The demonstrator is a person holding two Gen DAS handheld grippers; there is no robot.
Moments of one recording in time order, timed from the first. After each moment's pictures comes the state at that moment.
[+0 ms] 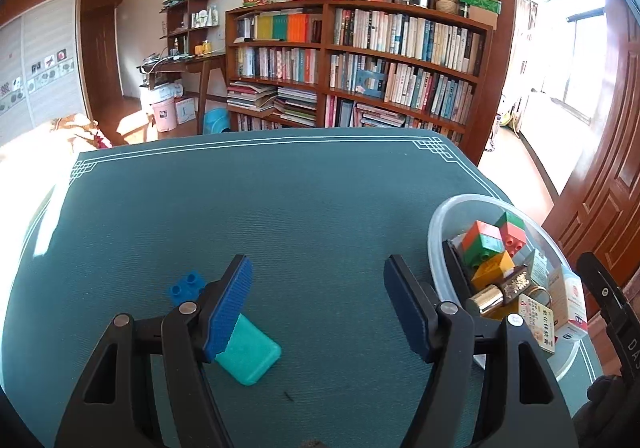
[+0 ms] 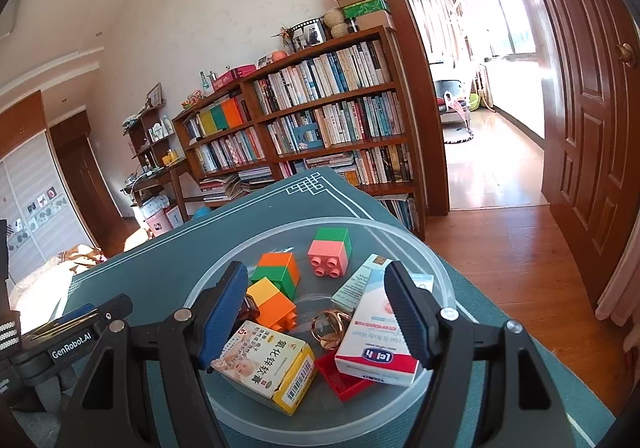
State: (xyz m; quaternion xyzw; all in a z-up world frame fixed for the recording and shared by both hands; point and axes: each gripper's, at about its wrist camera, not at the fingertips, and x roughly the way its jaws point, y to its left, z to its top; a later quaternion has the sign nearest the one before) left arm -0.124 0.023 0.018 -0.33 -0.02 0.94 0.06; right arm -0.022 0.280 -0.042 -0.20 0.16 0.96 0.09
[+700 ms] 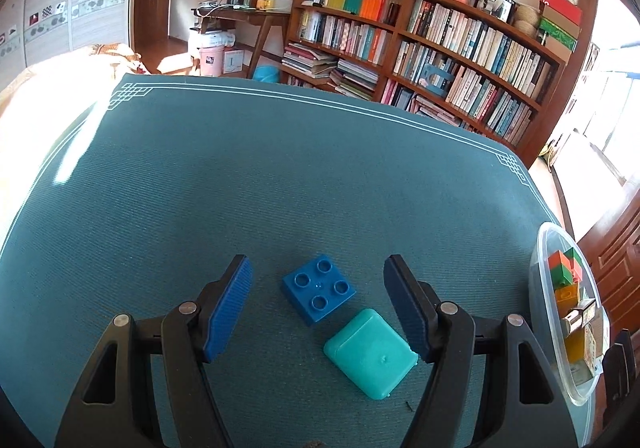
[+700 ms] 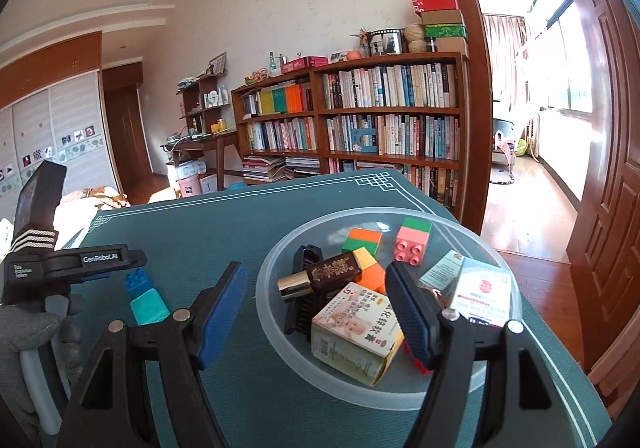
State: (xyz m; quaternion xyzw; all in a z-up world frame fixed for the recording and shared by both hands) left arm -0.150 -0.060 -0.020 -0.38 -0.10 0.92 0.00; right arm -0.011 0.194 -0.052 -0.19 0.04 0.98 0.00
